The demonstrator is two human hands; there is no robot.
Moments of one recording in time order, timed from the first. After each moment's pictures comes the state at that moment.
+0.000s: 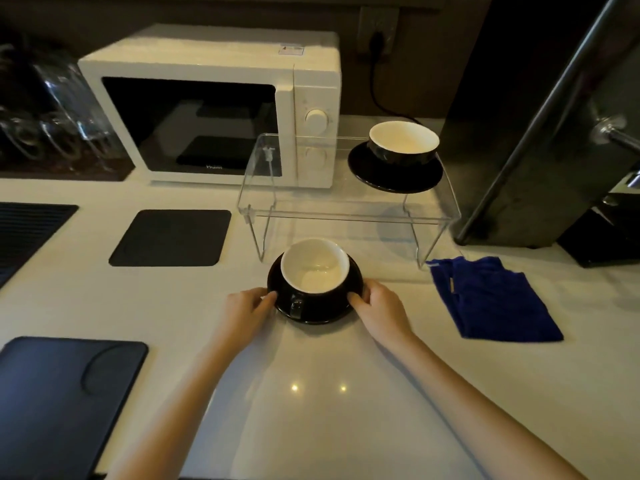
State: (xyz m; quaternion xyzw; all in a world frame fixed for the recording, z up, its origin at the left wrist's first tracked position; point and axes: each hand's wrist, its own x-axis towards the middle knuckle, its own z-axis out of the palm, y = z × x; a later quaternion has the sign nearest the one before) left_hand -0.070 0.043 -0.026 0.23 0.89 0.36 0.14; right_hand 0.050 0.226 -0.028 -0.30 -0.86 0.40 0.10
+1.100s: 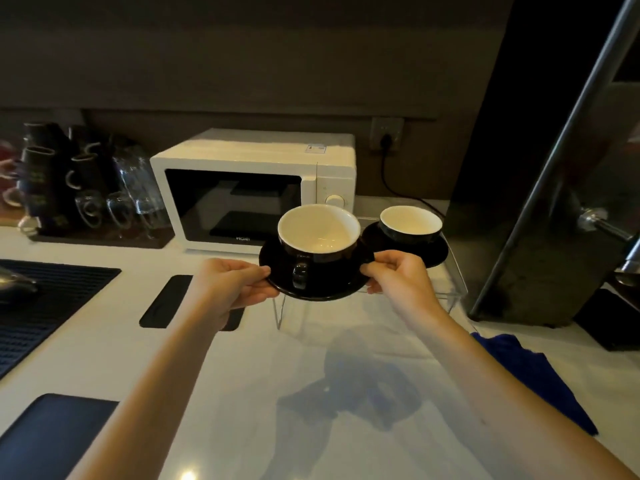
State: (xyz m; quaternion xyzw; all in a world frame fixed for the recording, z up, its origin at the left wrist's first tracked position) left_hand -0.094 0.039 0.137 0.05 0.72 0.66 0.21; right_hand 0.013 0.234 0.123 -0.21 -0.75 0.59 0.23
